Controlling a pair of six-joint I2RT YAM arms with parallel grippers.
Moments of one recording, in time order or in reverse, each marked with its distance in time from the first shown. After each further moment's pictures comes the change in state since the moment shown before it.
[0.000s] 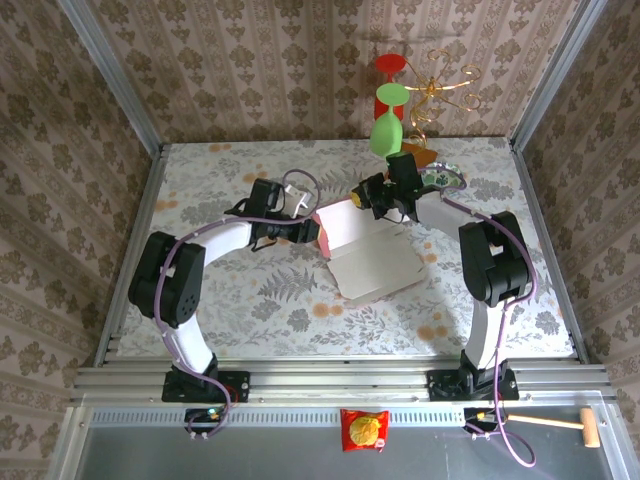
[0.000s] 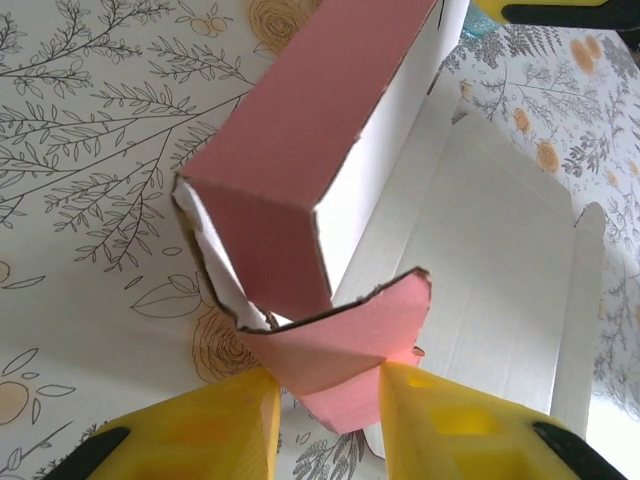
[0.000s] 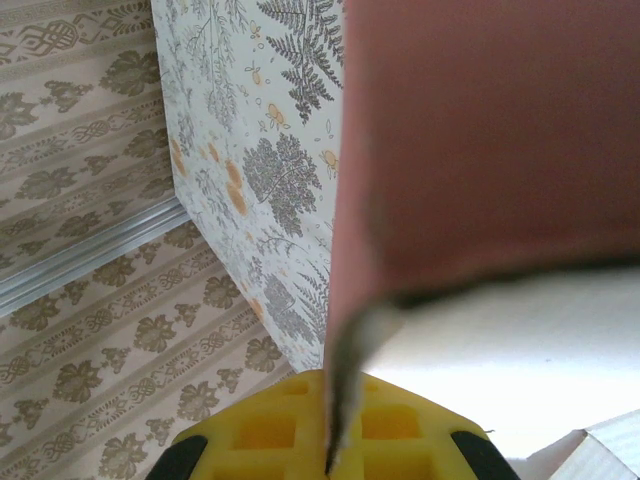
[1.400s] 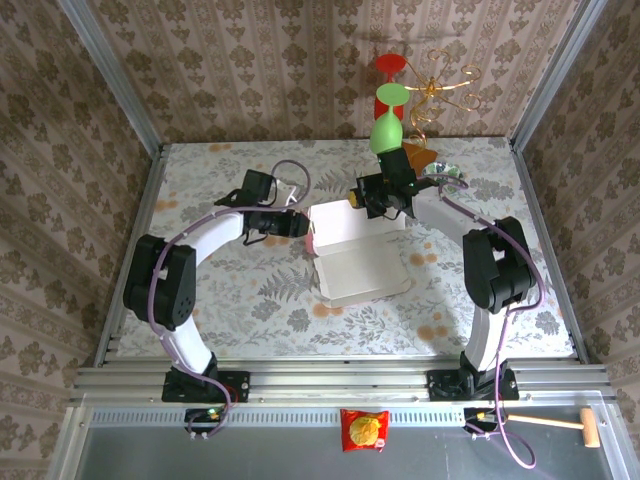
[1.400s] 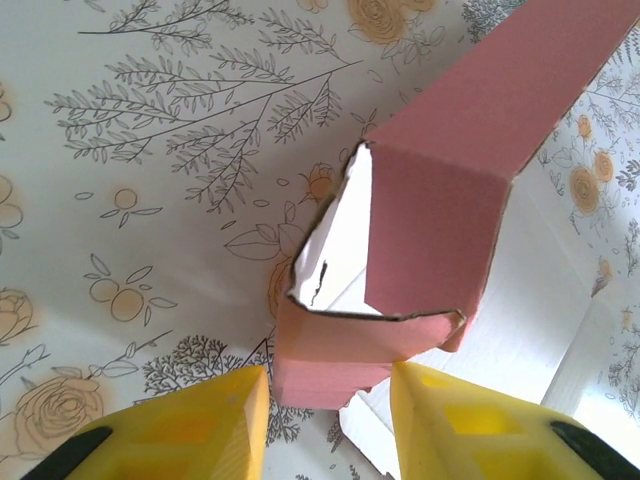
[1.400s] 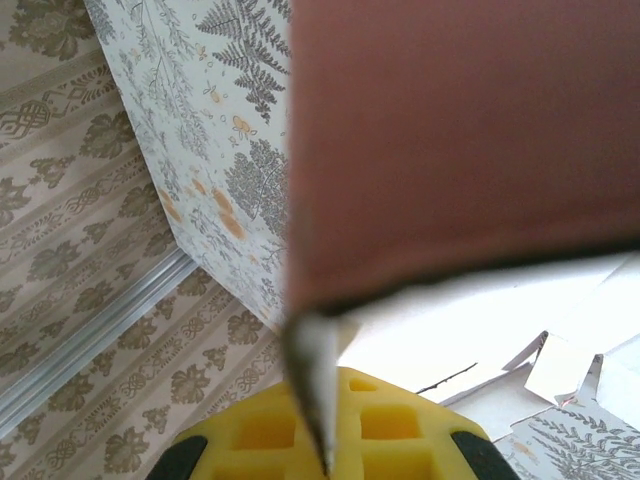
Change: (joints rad) left arm 0.055 -0.027 0.086 -0.223 -0.068 -0.011; right arm 0.052 -0.045 0.086 -0.221 0.102 0.233
